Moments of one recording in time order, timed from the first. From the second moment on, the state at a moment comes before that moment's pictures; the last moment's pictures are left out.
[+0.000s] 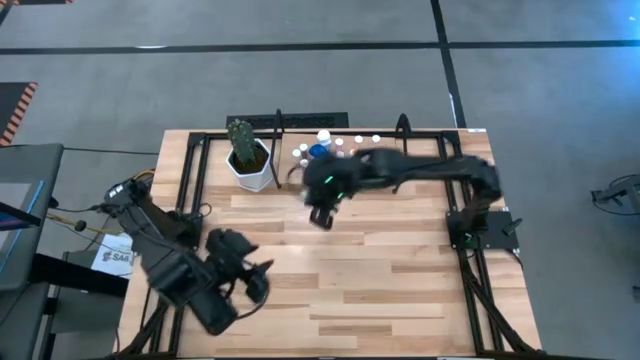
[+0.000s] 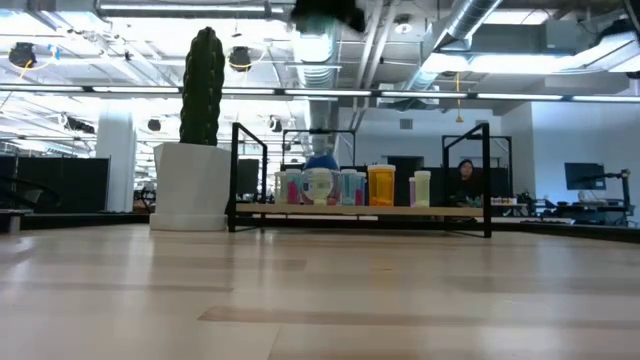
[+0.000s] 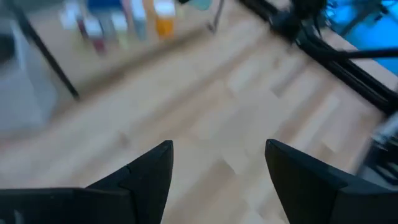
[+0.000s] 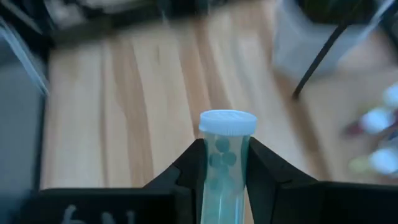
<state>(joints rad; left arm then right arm) -0.77 1.64 1.80 -1.49 -0.83 -1.59 0.00 1.87 1.96 -0.90 0.01 0.25</state>
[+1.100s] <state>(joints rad) 0.18 1.65 1.80 -0.02 -0.04 0.09 -0.33 1.35 1.96 -0.81 0.21 -0.14</state>
